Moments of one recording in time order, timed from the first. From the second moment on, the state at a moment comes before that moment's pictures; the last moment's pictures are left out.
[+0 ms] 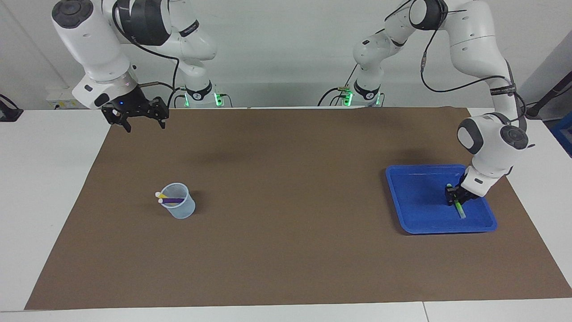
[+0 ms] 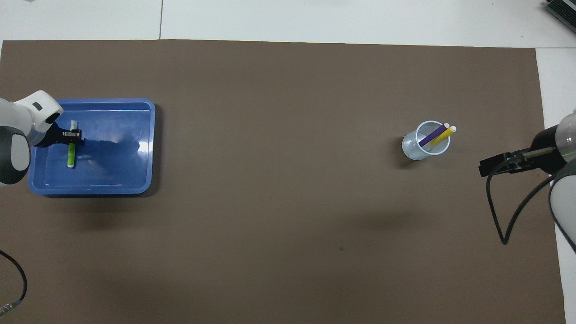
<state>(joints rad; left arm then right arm) 0.44 0.45 -0.27 -1.84 0.20 2.34 0.12 -0.16 -0.07 0.15 -1.77 -0.02 1.63 -0.13</state>
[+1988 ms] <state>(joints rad) 0.21 0.38 -0.29 -1.66 -0.02 2.07 -0.59 -0.18 -0.08 0.15 -1.84 0.39 1.81 -0.06</state>
